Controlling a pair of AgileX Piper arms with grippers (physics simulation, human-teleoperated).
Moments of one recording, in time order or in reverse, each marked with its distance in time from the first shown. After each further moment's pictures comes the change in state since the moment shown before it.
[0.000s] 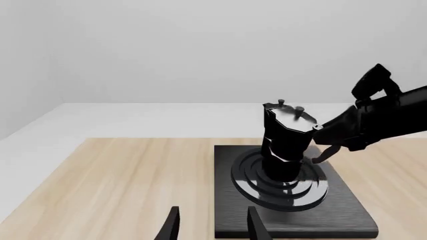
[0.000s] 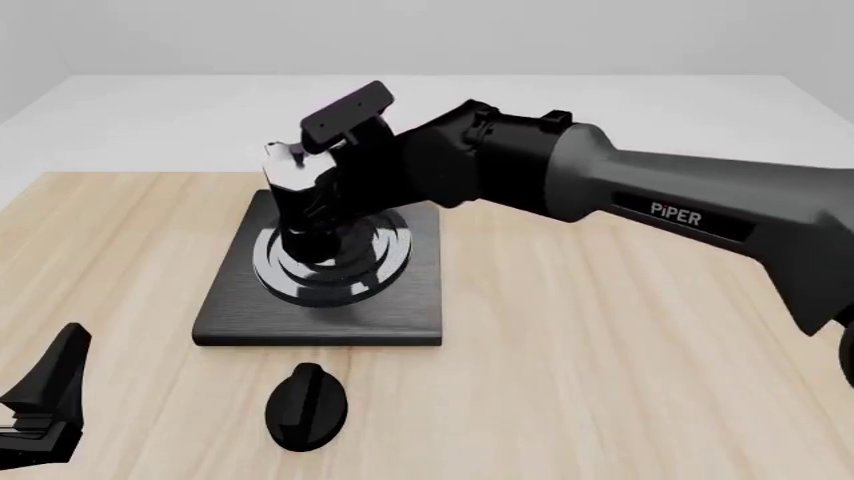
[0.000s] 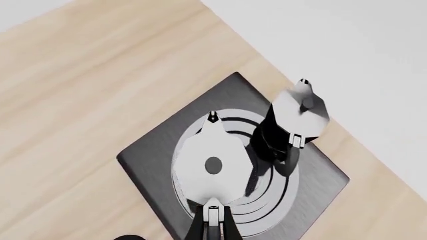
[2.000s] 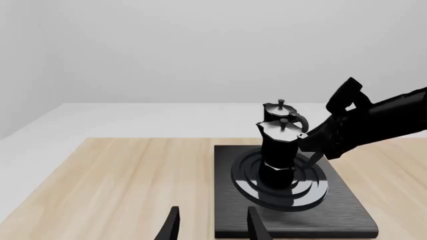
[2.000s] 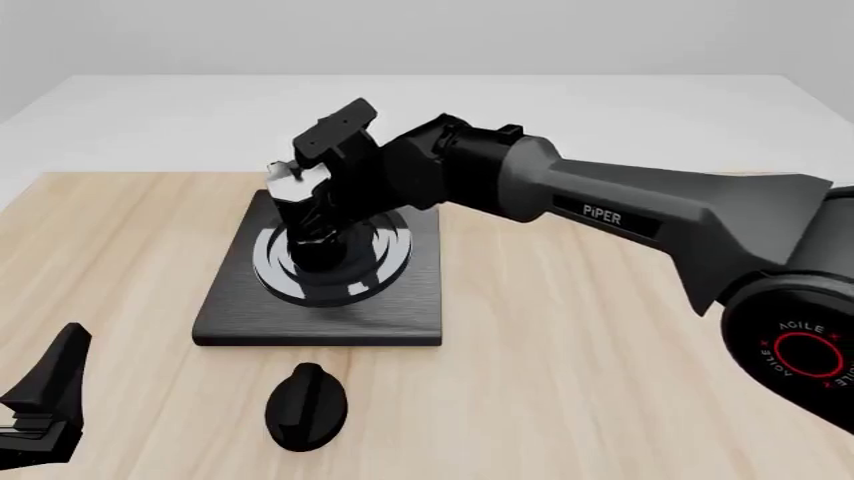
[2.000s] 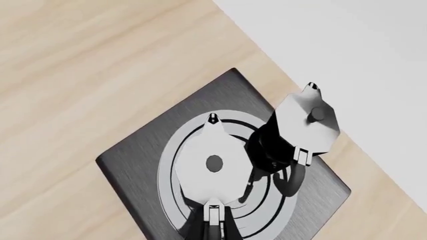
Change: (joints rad) left arm 0.000 0.000 0.000 0.000 0.000; right arm -0.020 0.140 -0.124 0.027 -0.067
